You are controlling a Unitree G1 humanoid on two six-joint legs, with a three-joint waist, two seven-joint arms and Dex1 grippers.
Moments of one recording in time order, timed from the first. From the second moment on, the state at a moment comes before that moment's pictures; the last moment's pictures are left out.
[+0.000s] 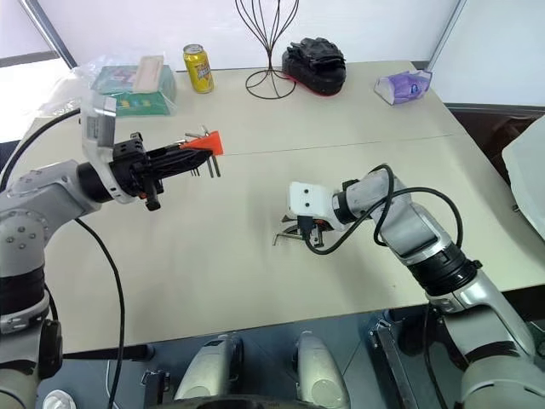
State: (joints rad) left arm -0.55 0.70 0.22 -0.34 -0.97 0.88 -0.75; right arm -0.69 -0.72 0.43 -0.10 0.04 0.41 1.18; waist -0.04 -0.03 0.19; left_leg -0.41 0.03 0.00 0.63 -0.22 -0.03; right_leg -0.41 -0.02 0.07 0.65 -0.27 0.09
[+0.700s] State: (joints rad) left arm -0.52 0.72 0.25 -0.37 -0.99 0.88 -0.71; right arm -0.66 -0.60 0.46 0.07 -0.06 0.32 1.14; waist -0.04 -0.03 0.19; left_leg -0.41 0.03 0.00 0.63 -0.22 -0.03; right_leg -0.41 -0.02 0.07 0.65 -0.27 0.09
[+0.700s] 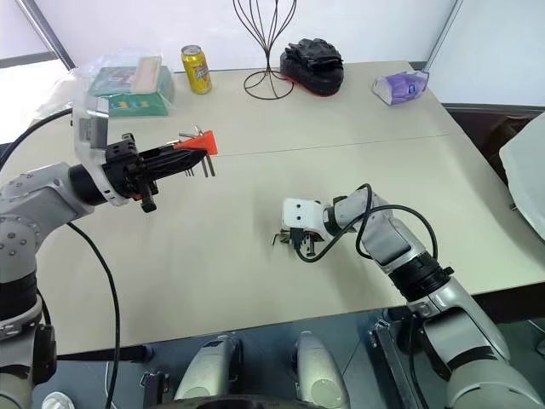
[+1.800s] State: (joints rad) left arm -0.60 0.64 0.17 -0.25 -0.82 0.75 -0.69; right arm -0.83 -0.15 0.02 -0.12 0.34 0.31 0.51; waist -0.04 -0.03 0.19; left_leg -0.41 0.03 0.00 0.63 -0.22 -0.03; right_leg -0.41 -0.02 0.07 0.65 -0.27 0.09
